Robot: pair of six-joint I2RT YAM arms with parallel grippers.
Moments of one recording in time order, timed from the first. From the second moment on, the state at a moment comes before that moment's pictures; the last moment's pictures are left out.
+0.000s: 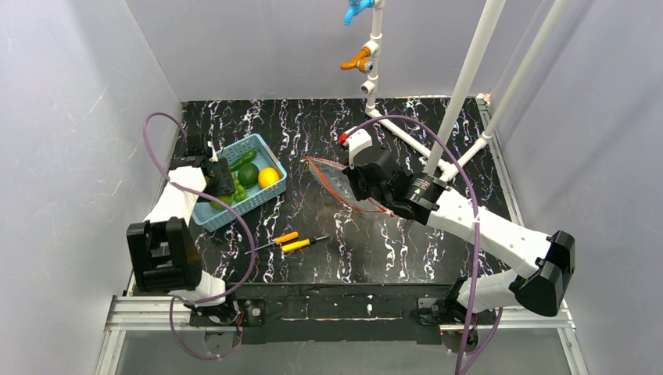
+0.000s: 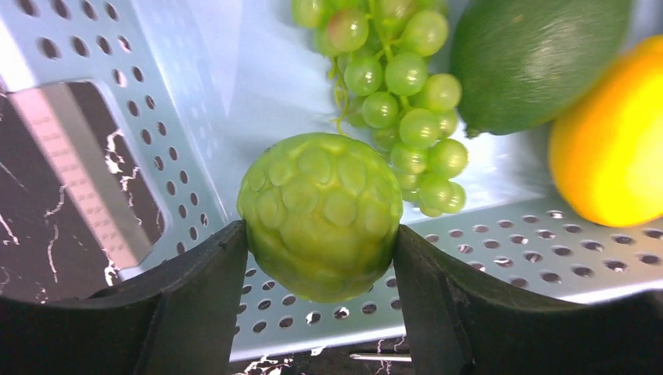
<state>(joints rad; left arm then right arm) 0.11 1.51 1.07 -0.72 -0.13 -0.18 0.98 1.32 1.26 -0.54 0.35 0.15</state>
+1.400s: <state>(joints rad) -0.54 0.91 0.87 -0.04 0.32 -0.95 0.97 1.37 1.36 -0.58 0.28 0.23</state>
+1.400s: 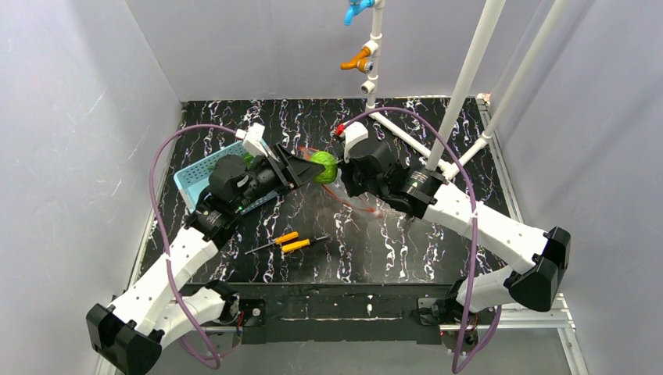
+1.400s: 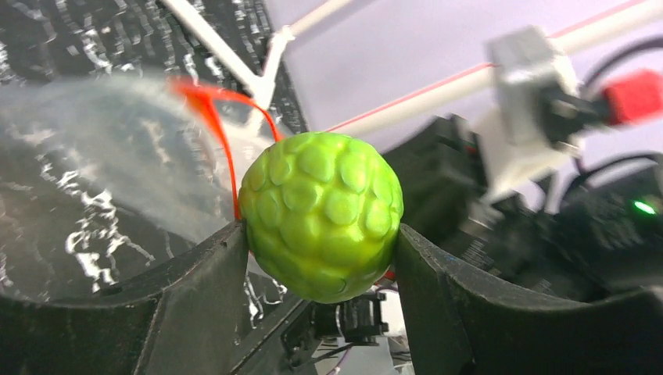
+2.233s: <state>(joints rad) -0.63 0.99 0.96 -0.36 0.16 -0.89 0.98 1.36 1.34 -0.54 0.25 0.24</state>
